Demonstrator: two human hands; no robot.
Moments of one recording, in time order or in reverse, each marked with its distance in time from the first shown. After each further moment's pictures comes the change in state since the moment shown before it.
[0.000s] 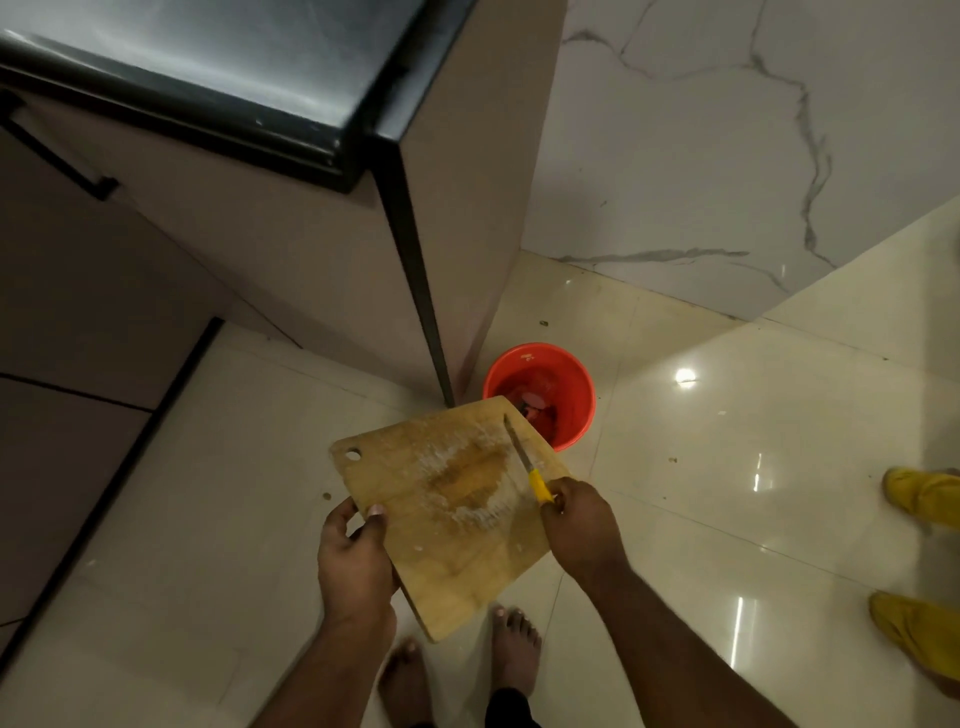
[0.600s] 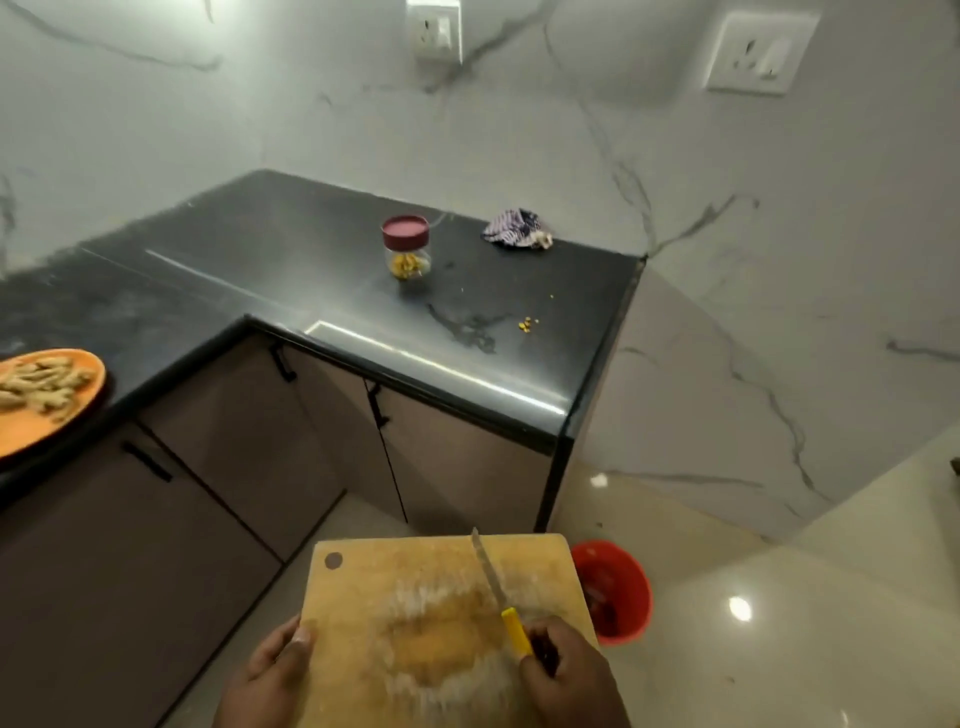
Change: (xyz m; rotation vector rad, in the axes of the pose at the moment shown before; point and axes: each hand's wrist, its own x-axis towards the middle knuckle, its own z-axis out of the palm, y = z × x) left_hand -0.110 0.235 -0.248 0.110 -0.046 0.279; right_hand -0.220 -0.250 -0.084 0.313 0.009 -0.320
